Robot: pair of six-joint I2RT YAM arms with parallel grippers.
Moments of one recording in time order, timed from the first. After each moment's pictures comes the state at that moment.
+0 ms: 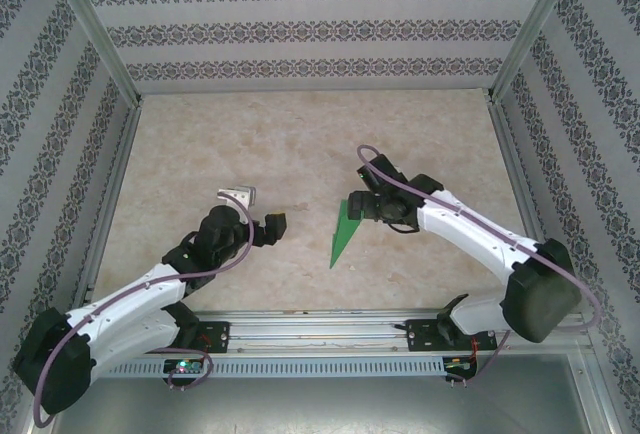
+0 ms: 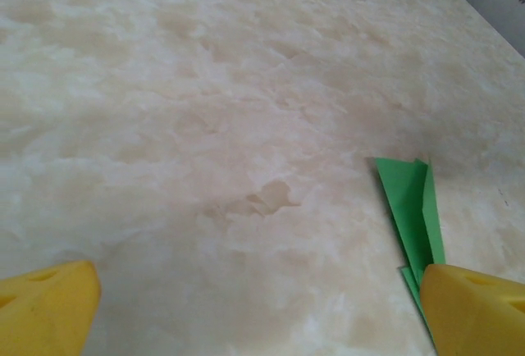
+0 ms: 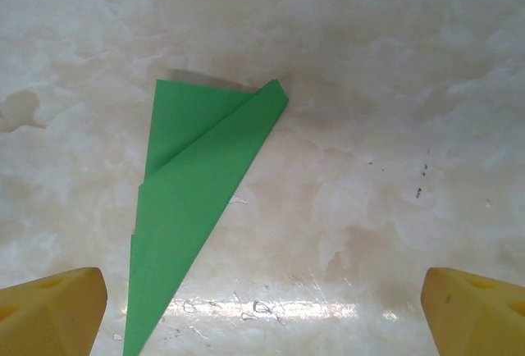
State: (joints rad) left arm -0.61 0.90 0.38 0.05 -0.15 -0.40; right arm 0.65 1.39 1.04 -0.84 0.18 0.69
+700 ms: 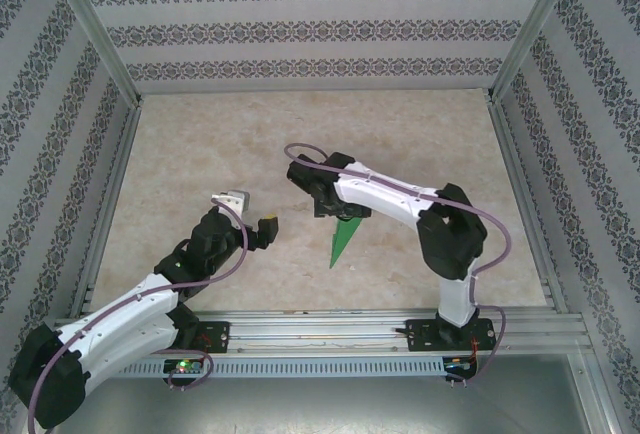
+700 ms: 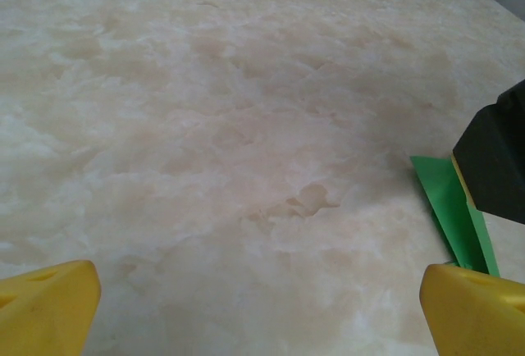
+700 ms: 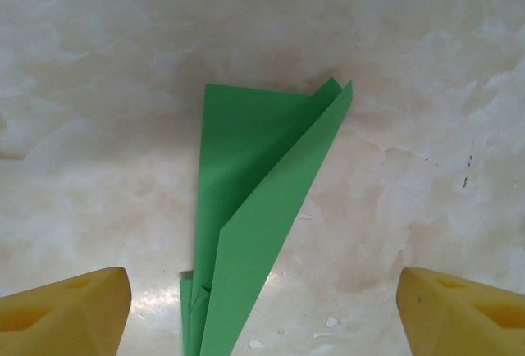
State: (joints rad) left arm -0.61 0.80 0.33 0.03 -0.20 -0.30; right arm 0.84 1.94 1.55 -1.18 0.38 0.96
